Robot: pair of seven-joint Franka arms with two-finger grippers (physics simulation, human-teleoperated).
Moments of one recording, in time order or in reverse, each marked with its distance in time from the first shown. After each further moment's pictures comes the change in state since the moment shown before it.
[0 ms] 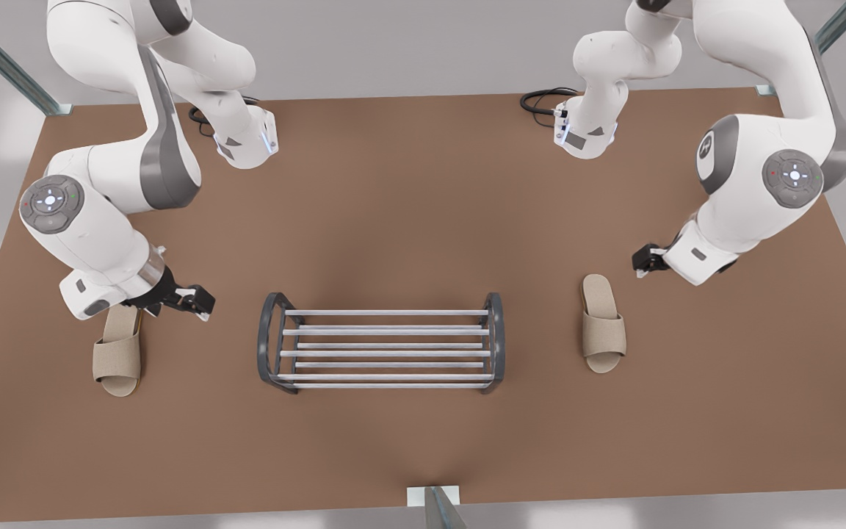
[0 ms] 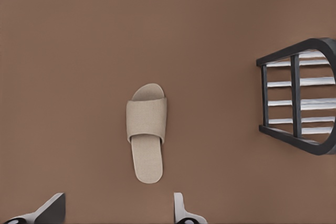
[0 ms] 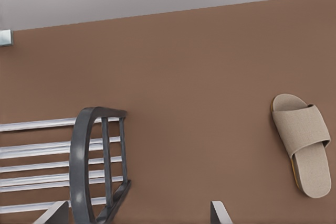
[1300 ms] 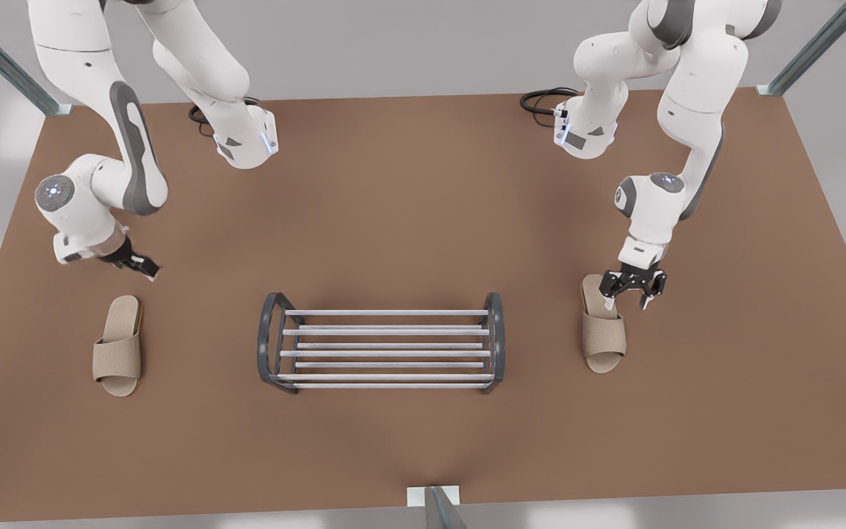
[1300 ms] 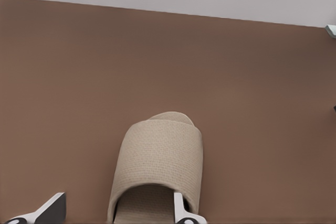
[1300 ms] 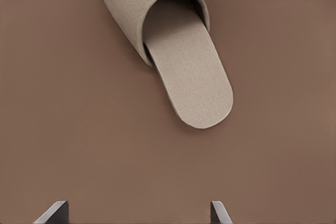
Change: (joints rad) left arm 0.151 0.125 -0.012 -1.065 0.001 1.817 -0.016; right arm -0.602 -0.262 0.021 -1.131 -0.016 0.994 -0.217
